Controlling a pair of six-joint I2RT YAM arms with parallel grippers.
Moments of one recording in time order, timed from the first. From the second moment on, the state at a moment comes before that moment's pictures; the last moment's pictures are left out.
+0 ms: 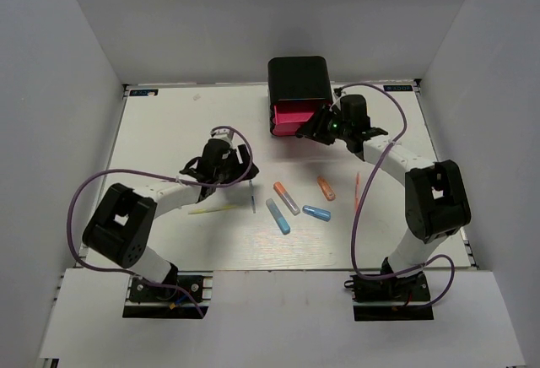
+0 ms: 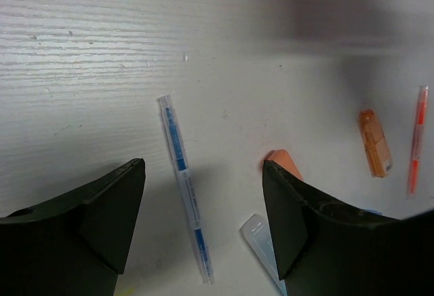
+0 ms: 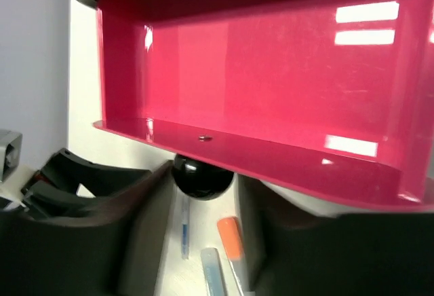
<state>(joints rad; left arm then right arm) -0.49 1.52 0.71 0.17 0.06 -0.61 0.34 1.70 1.14 0.03 -0.37 0.67</state>
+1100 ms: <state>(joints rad) -0.68 1.84 1.11 -0.32 -0.32 -0.63 0.34 1.24 0.77 0.12 -0.46 0.22</state>
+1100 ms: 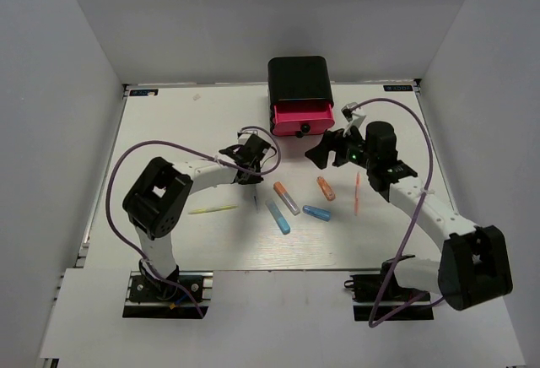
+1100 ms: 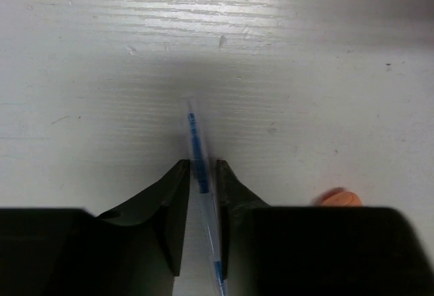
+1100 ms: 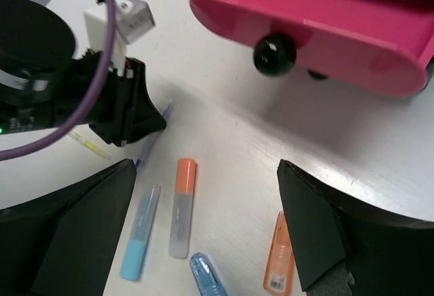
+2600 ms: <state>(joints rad) -0.64 1.97 1.62 0.37 0.20 0.15 0.25 0.92 0.57 0.25 -0.36 -0.12</state>
